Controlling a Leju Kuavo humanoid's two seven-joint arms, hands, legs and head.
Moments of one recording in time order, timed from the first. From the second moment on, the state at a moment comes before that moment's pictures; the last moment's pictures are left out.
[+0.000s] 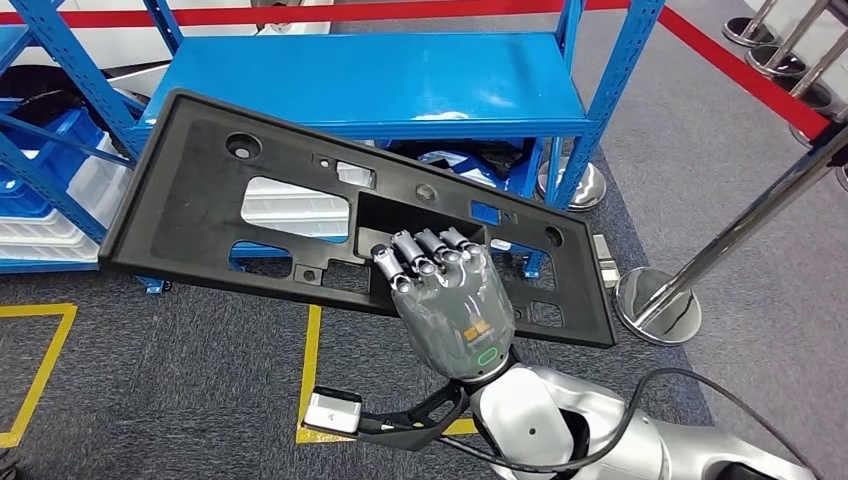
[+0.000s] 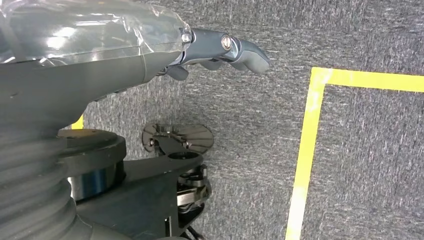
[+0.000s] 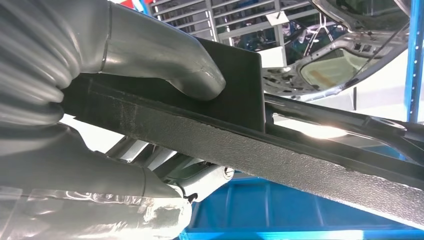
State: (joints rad) left arm -0.17 -0.06 -1.16 -0.33 0.88 0.51 -0.43; right arm -0.51 -0.30 0.89 -2.12 1.41 -0.16 0.50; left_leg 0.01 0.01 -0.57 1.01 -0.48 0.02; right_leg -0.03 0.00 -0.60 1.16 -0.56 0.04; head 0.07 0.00
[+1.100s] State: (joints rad) left arm -0.17 -0.06 -1.16 -0.33 0.87 0.51 -0.42; right arm -0.51 -0.31 0.87 -2.12 1.41 -0.12 0.52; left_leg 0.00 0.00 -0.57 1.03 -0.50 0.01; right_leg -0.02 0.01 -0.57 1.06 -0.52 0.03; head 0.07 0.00
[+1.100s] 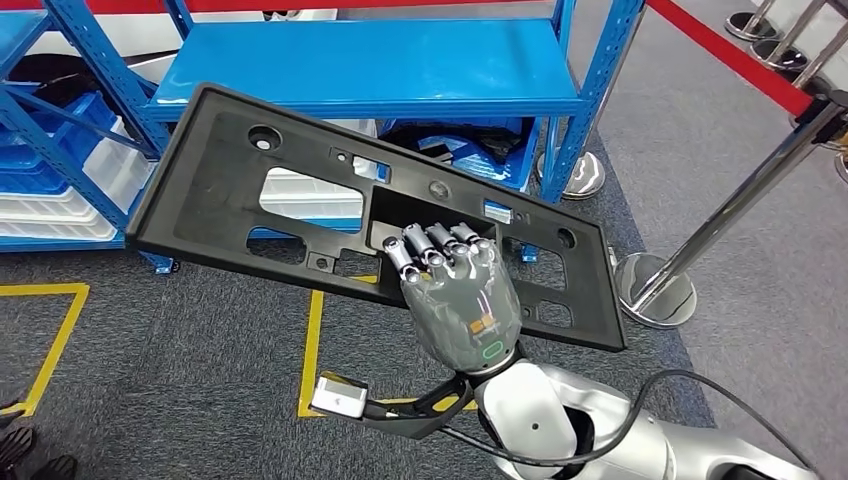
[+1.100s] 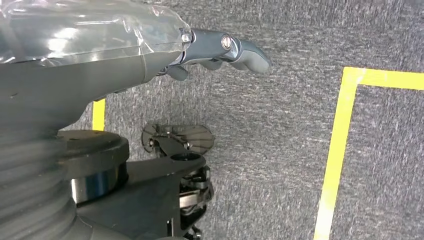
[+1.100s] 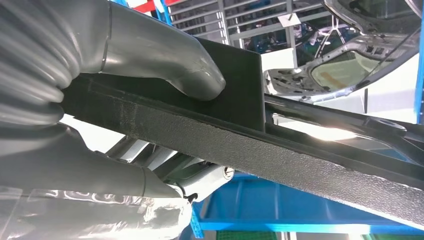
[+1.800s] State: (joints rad) left arm -0.17 -0.06 -1.16 -0.33 0.88 0.51 -0.43; right arm -0.51 -0.31 0.87 -2.12 1.41 -0.12 0.52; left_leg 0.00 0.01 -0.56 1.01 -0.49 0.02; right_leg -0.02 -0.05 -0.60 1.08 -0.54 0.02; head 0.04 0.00
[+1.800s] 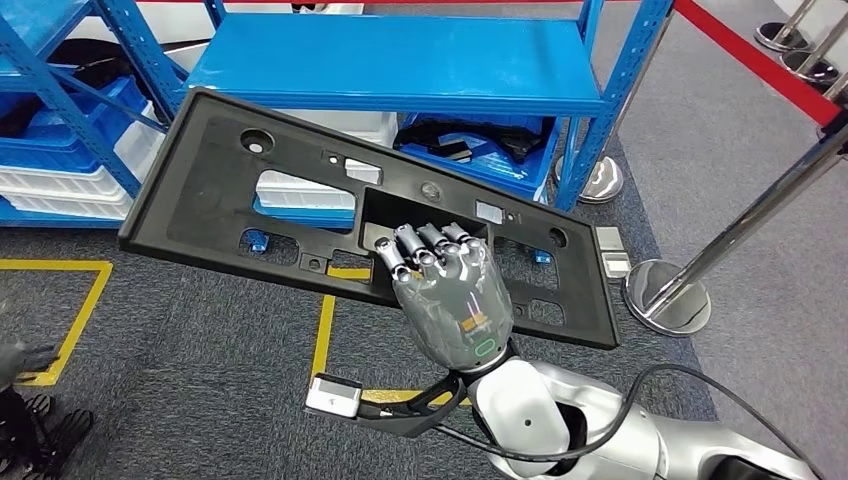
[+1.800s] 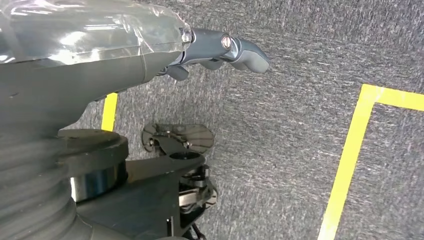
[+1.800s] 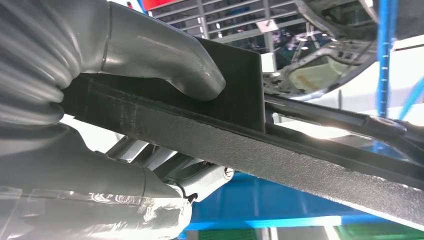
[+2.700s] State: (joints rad) left arm -0.17 -0.06 -1.16 -0.33 0.87 0.51 -0.43; right arm -0.51 -0.31 0.87 -2.12 1.41 -0.12 0.52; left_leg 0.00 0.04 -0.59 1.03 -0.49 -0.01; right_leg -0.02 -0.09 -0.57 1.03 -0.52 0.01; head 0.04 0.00
